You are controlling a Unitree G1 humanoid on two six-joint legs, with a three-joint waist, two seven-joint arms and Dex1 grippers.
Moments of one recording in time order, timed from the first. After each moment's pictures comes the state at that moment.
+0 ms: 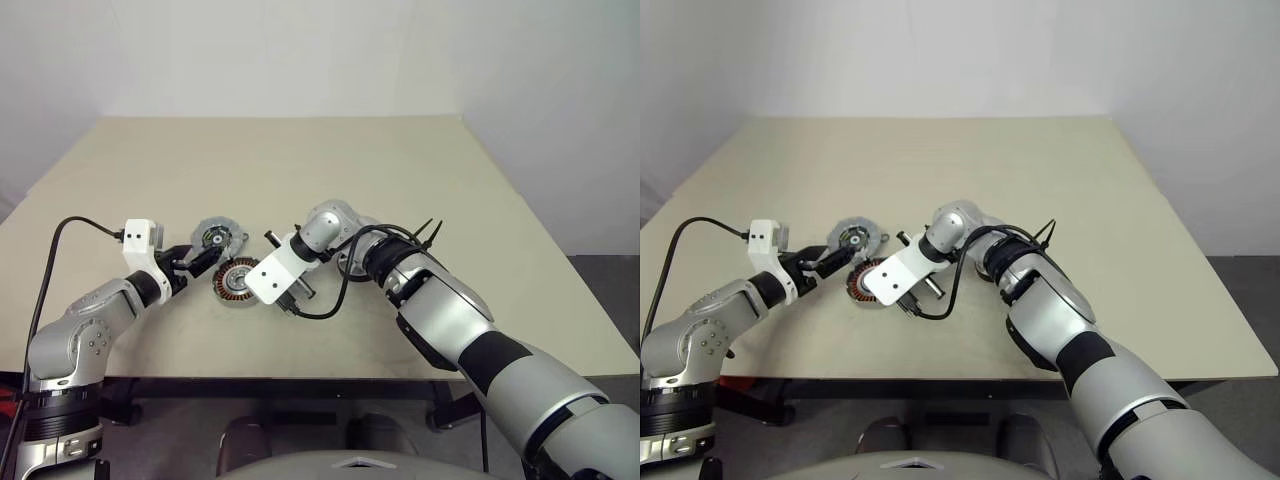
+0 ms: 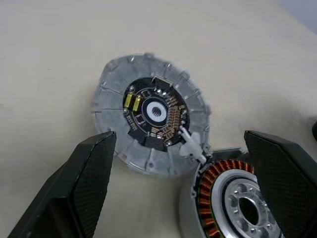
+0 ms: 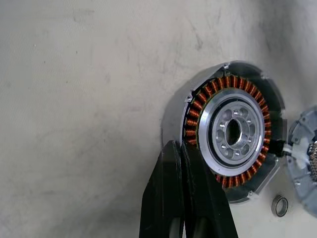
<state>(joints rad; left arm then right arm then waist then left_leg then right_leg) -0.14 0.51 0.32 -0.15 -0.64 0.80 -0.46 -1.16 -0.01 0.60 1.12 -0.42 -0.66 1.22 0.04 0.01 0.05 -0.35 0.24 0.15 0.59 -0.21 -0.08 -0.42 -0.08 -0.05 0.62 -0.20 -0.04</state>
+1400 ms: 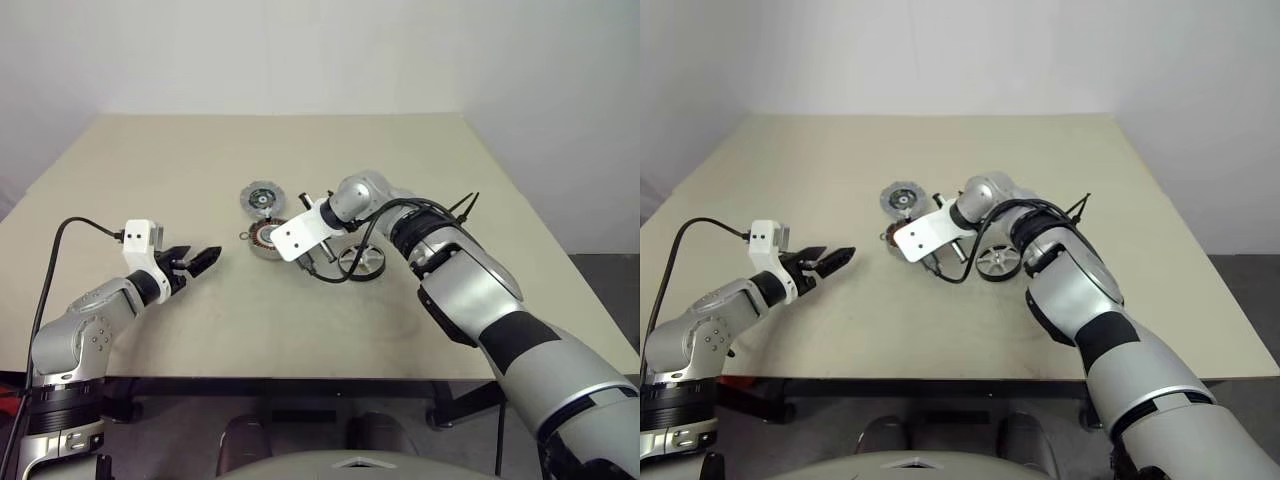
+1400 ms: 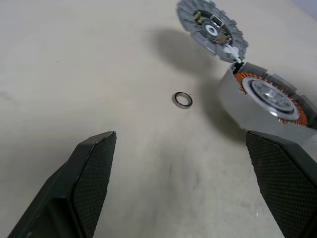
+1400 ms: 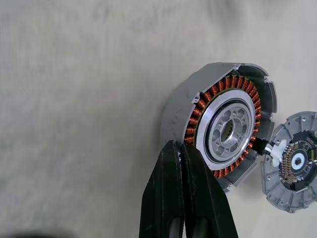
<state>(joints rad) -0.16 0.51 0.31 -0.09 -0.61 0.79 -0.48 -1.27 -0.17 0.59 1.22 -0.47 -0.62 1.08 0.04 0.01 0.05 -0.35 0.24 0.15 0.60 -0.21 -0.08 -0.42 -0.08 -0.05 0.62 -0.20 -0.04</state>
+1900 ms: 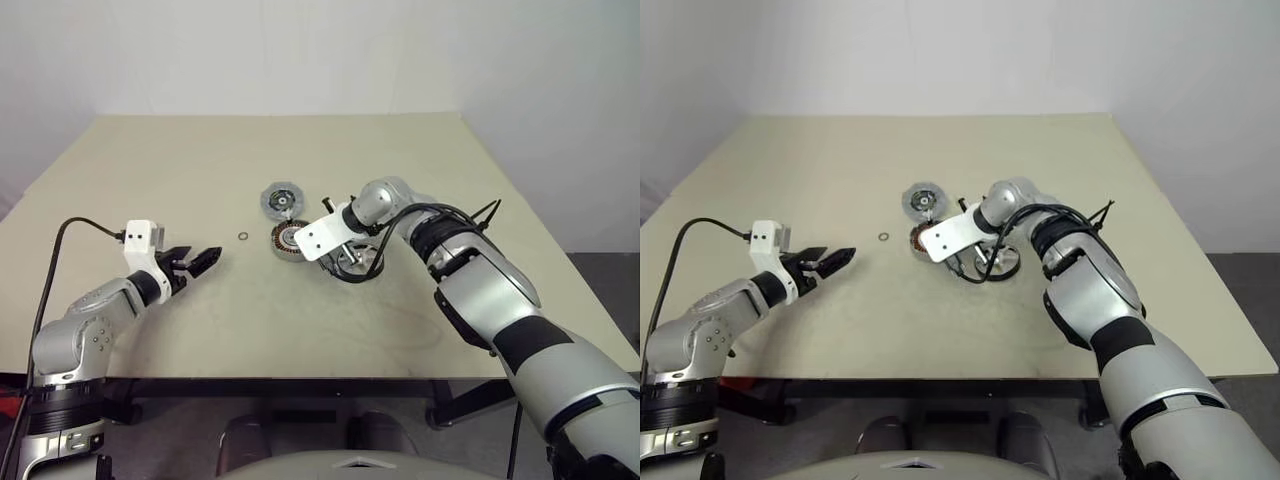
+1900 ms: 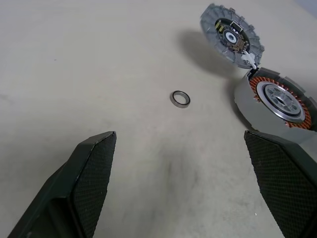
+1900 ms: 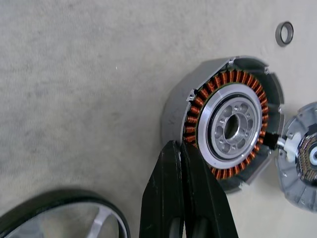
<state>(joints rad) -0.17 0.51 0.31 -0.09 -0.60 0.79 -0.48 -1.21 -0.23 0.59 1.20 -0.48 -0.62 1.09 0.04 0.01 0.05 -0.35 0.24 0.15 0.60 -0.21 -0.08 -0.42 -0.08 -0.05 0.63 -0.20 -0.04</state>
